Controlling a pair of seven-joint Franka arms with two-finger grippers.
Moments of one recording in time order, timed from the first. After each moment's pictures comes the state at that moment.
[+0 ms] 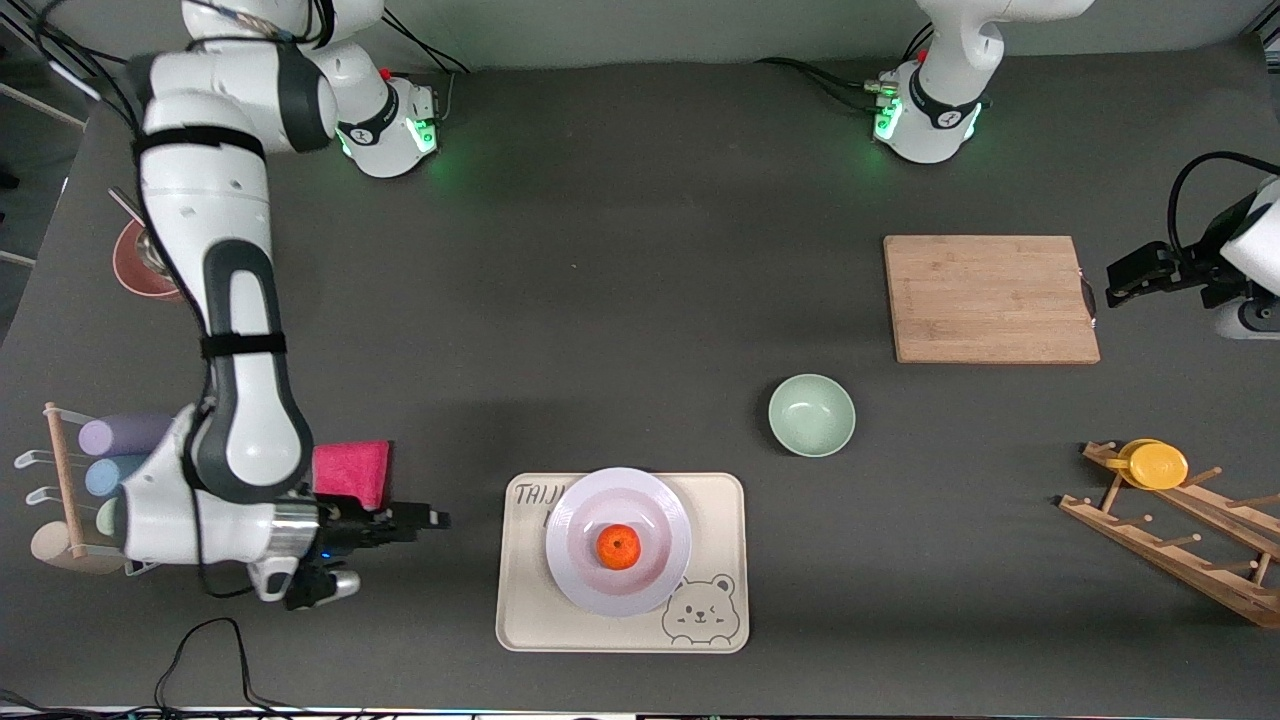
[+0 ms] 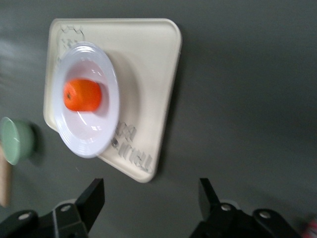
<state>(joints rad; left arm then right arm) -0.13 0.00 0.13 -1.64 0.03 1.60 0.04 0.23 0.84 -0.27 -1.15 0.73 1.83 -0.43</state>
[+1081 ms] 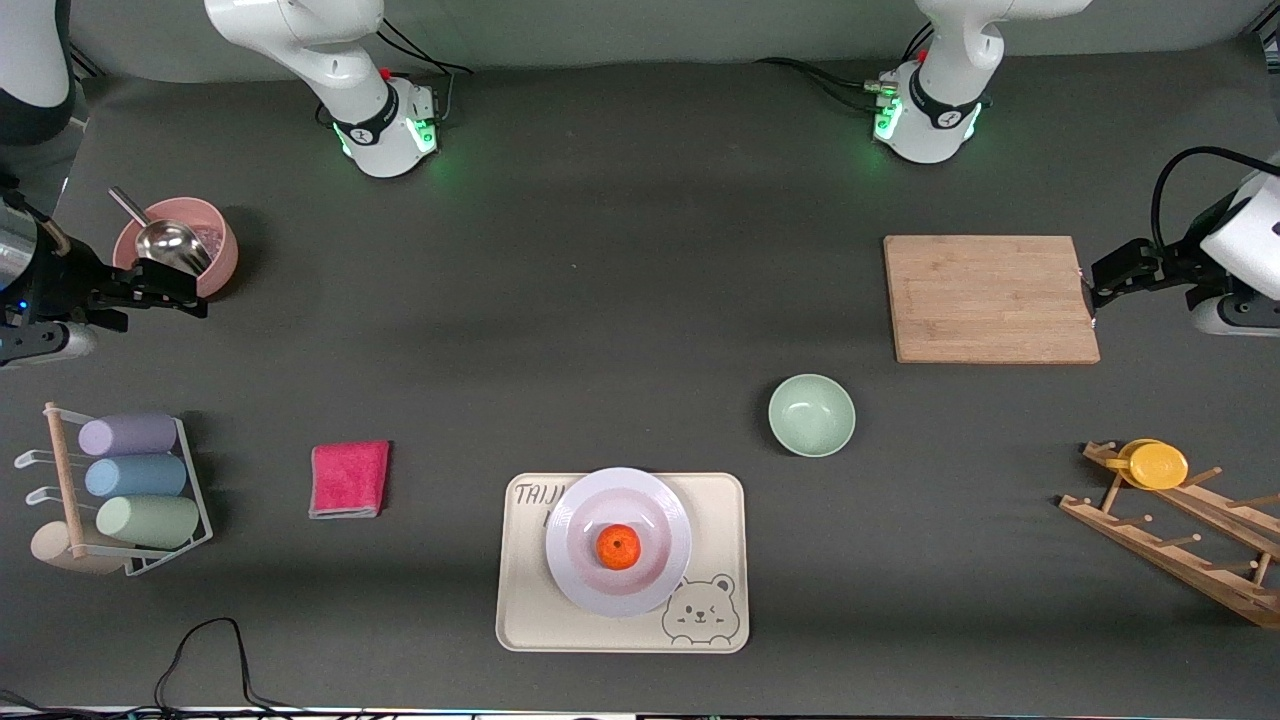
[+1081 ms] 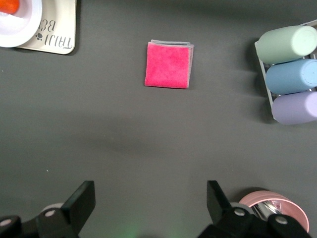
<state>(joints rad) -0.06 0.01 0.03 -1.64 0.02 1.62 0.04 0.04 0.07 -0.07 -1.56 0.04 1.53 -0.14</state>
